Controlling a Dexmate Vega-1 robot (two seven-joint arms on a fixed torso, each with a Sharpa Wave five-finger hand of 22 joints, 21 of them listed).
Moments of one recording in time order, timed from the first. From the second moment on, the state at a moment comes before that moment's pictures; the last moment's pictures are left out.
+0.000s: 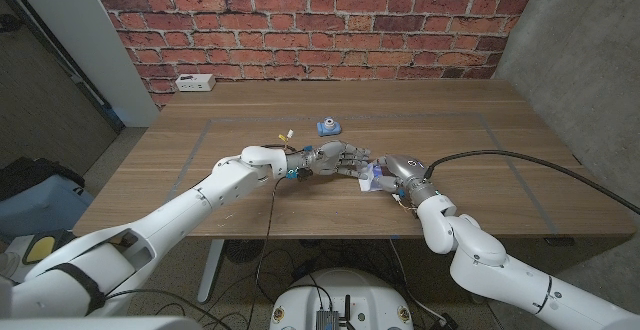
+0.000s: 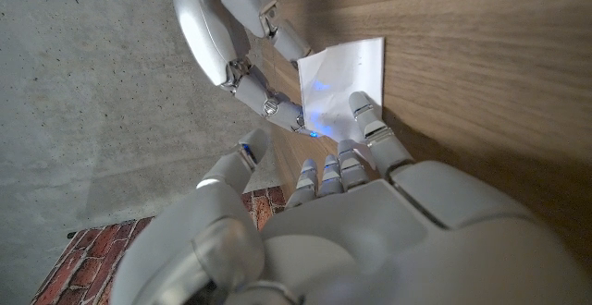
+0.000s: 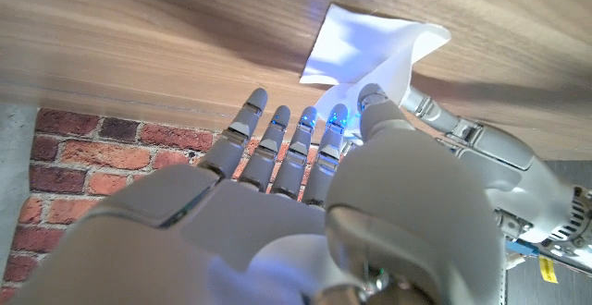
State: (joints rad) left arm 0.62 0.57 0.73 -1.45 -0.61 0.16 -0.58; left_hand 0.36 0.12 0.73 -0.12 0.44 0.05 0.10 0.18 0.19 -0.01 0.14 0.18 0.19 0.07 0.09 0.17 0.17 0.42 0.11 0.18 0.18; right arm -1.11 -0.82 -0.72 -2.14 -0.63 -0.67 -0.19; right_hand 0.89 0.13 0.28 -0.13 0.19 0.65 -0.10 0.19 0.19 0.56 -0.05 0.20 0.21 0.39 -0.04 0.27 0.22 0.44 0.02 0.22 0.18
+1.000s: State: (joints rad) left arm 0.60 0.56 0.74 -1.46 -0.58 0.18 -0.57; left_hand 0.36 0.12 0.73 -0.13 0.44 0.04 0.09 0.18 0.19 -0.02 0.14 0.18 0.19 0.07 0.09 0.17 0.17 0.42 0.11 0.19 0.18; right arm -1.13 -0.84 -0.69 -2.17 -0.64 -0.74 -0.24; right_hand 0.90 0.13 0.28 -0.14 0.19 0.70 -0.12 0.20 0.19 0.58 -0.10 0.21 0.21 0.36 -0.04 0.27 0.22 0.43 0.03 0.21 0.18
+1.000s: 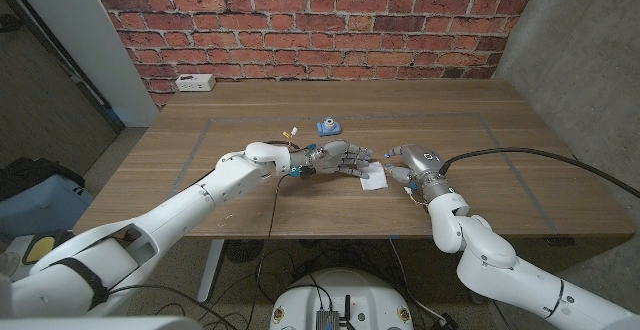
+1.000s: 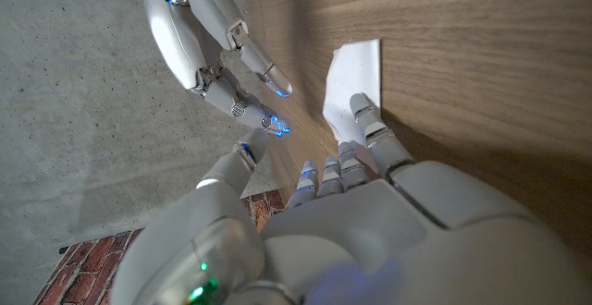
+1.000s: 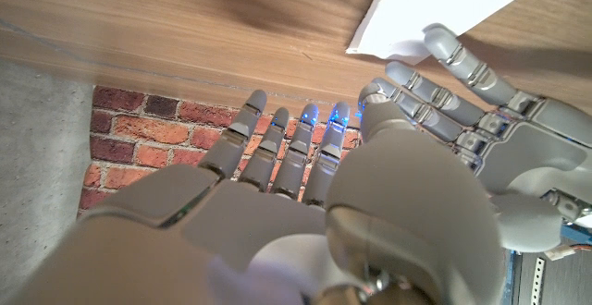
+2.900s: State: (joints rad) left arm 0.61 0.56 0.74 -1.47 -0.54 0.10 -0.55; left_hand 0.36 0.12 0.69 -0.15 0.40 0.32 0.04 0.25 0.19 0.21 0.07 0.25 0.18 0.25 0.05 0.20 0.17 0.46 0.11 0.21 0.18; right arm -1.02 -0.83 -0.80 -2.10 -0.65 -0.77 -0.07; right_hand 0.92 0.14 0.28 -0.15 0.19 0.78 -0.12 0.22 0.19 0.64 -0.12 0.22 0.21 0.36 -0.04 0.27 0.22 0.42 0.02 0.21 0.18
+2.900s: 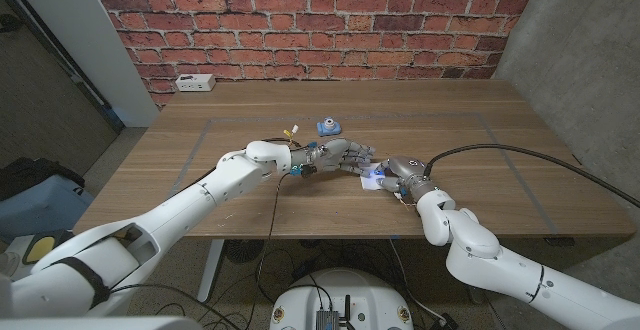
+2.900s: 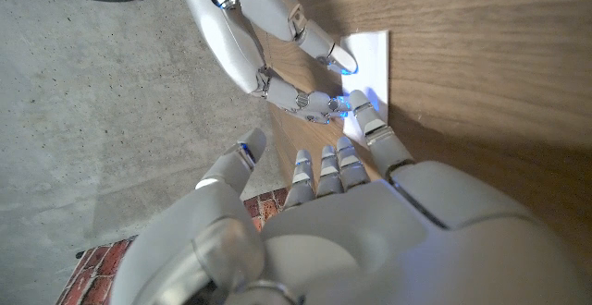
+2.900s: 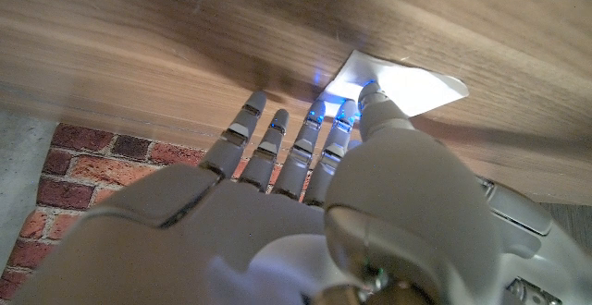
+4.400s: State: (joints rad) left arm 0.46 0.68 0.87 -1.76 0.40 -0.01 -0.42; left_hand 0.58 0.19 0.76 -0.16 0.46 0.96 0.15 0.32 0.23 0.74 0.03 0.42 0.29 0.58 -0.03 0.33 0.29 0.33 0.03 0.28 0.22; right arm -1.00 -0.82 -0.81 -2.08 -0.63 -0.75 -0.08; right_hand 0.92 0.13 0.27 -0.15 0.19 0.76 -0.12 0.20 0.19 0.63 -0.12 0.21 0.21 0.36 -0.04 0.27 0.22 0.42 0.02 0.21 0.18
